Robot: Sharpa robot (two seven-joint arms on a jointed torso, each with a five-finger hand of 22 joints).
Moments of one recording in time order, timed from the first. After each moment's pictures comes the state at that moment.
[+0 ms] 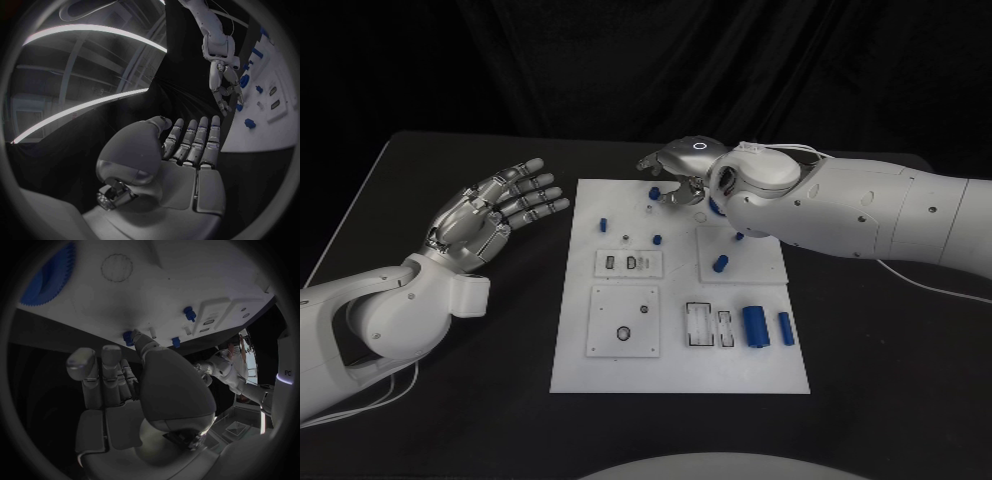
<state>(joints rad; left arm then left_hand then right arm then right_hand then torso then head) 1.29 -1.08 -0.21 1.68 0.17 0.10 0.68 1.29 0.17 0.23 0.19 0.71 0.54 0.14 0.19 0.06 0.34 0.28 0.55 0.08 0.41 0.26 0.50 0.09 0.11 0.44 0.29 0.34 0.16 1.46 -0.54 -0.24 1.24 -1.61 -0.32 -0.10 1.43 -0.09 0.25 0.09 0.17 0.53 0.10 0.06 0.14 0.74 0.14 0.18 0.08 1.31 0.02 1.13 0.71 0.11 1.28 0.13 1.25 0.98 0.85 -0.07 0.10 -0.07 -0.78</state>
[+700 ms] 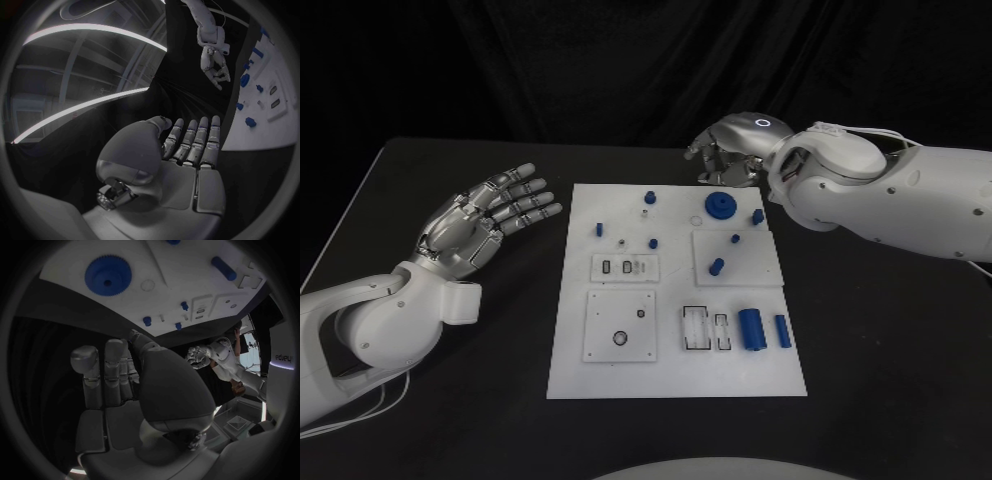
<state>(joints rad) 1.29 -1.10 -0.21 1.69 0.18 0.10 0.68 1.29 0.17 0.23 0.19 0.71 0.54 0.14 0.19 0.06 0.34 0.28 0.55 0.08 0.41 0.27 0.50 0.09 0.11 0.44 0.29 0.34 0.16 1.55 -0.83 -0.24 1.48 -1.57 -0.37 -0.11 1.42 -0.07 0.24 0.09 0.19 0.80 0.12 0.10 0.15 0.87 0.04 1.03 0.59 1.29 -0.03 1.10 0.68 0.13 1.27 0.08 1.19 0.96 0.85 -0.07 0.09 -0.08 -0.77</state>
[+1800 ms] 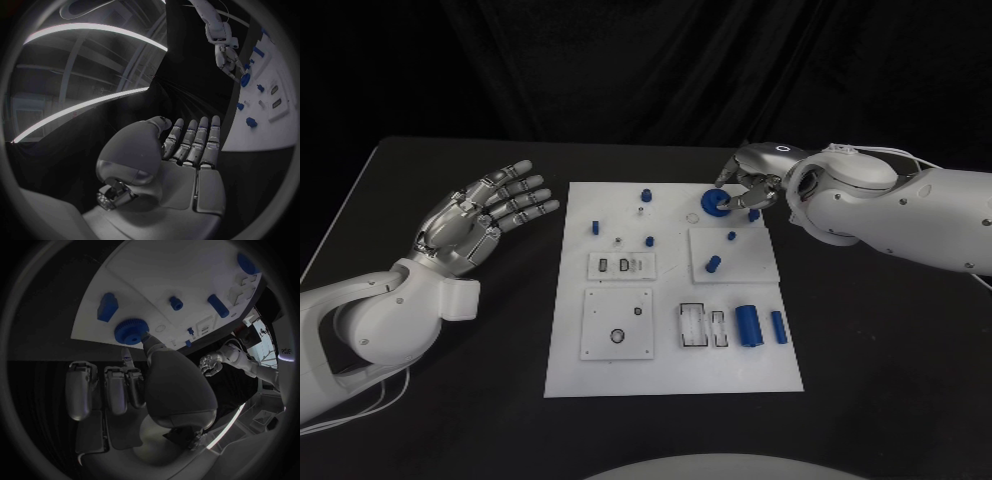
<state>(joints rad) 1.29 -1.09 -0.21 1.67 0.19 0.10 0.68 1.29 0.17 0.23 0.20 0.71 0.54 0.14 0.19 0.06 0.34 0.28 0.55 0.08 0.41 0.27 0.50 0.09 0.11 0.44 0.29 0.34 0.16 1.48 -0.87 -0.25 1.44 -1.48 -0.27 -0.17 1.33 -0.07 0.15 0.18 0.17 0.86 0.12 0.07 0.13 1.47 0.04 1.57 1.31 1.47 -0.02 1.57 1.31 0.06 1.46 0.08 1.47 1.31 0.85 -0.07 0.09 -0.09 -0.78</state>
